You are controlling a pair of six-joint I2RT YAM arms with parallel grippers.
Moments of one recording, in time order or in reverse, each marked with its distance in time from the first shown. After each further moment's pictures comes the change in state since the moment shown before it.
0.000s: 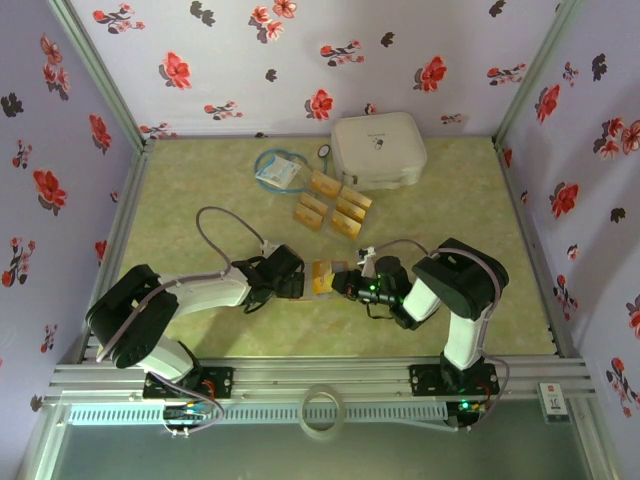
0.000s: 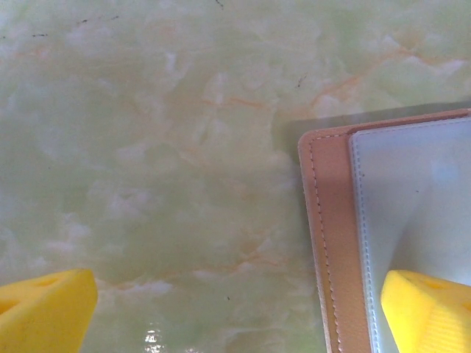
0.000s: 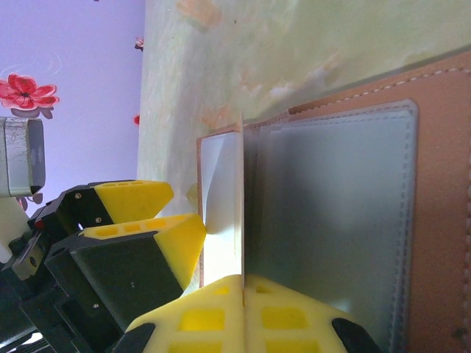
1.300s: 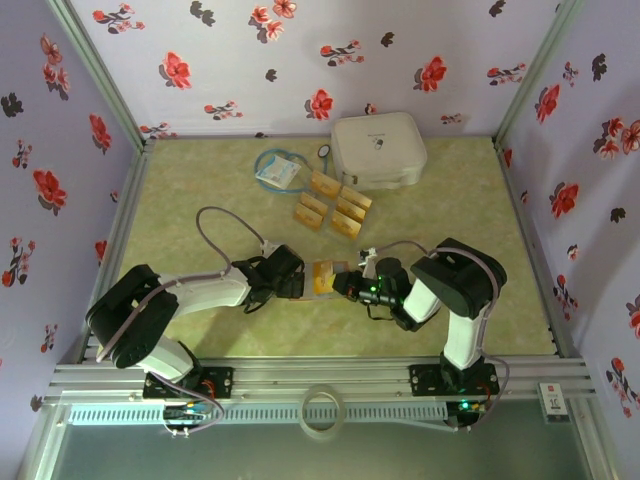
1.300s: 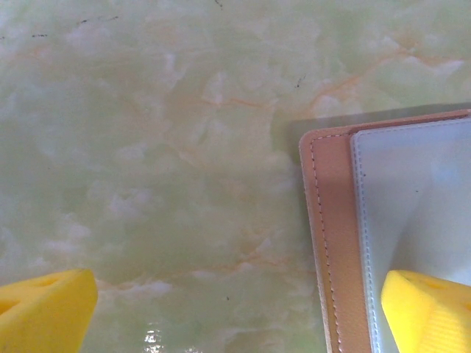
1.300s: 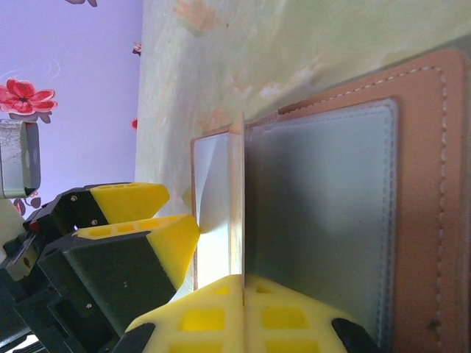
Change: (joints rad) left arm 0.000 0.000 0.000 0.000 0.000 0.000; right arm 0.000 0.015 -0.014 0.027 0.017 0.004
